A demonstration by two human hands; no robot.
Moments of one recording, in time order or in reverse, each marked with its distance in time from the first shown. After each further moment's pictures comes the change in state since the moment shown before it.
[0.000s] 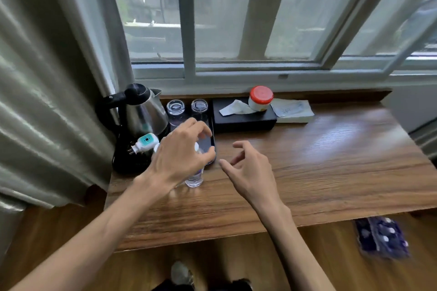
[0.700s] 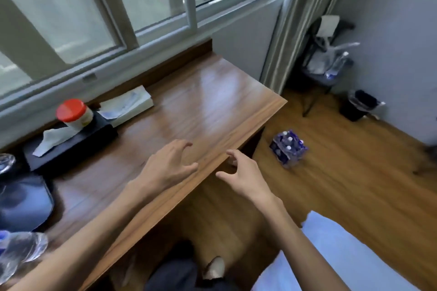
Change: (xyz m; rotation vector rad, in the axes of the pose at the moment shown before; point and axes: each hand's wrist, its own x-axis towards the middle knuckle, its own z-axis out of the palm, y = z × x) left_hand 0.014 0.292 0.258 0.171 -0.614 0.383; right_hand -0.111 0.326 -0.197 0.209 0.165 0.520
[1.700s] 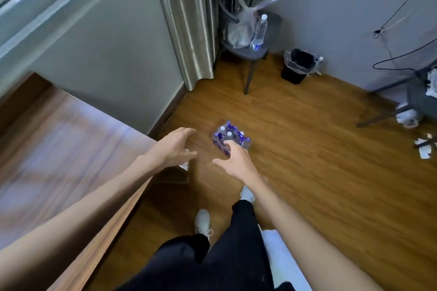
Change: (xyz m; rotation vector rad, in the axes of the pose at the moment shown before) left_hand 0.430 0.323 0.160 0.096 -0.487 0.219; right_hand 0.275 0.290 -0.297 0.155 0.019 0.399
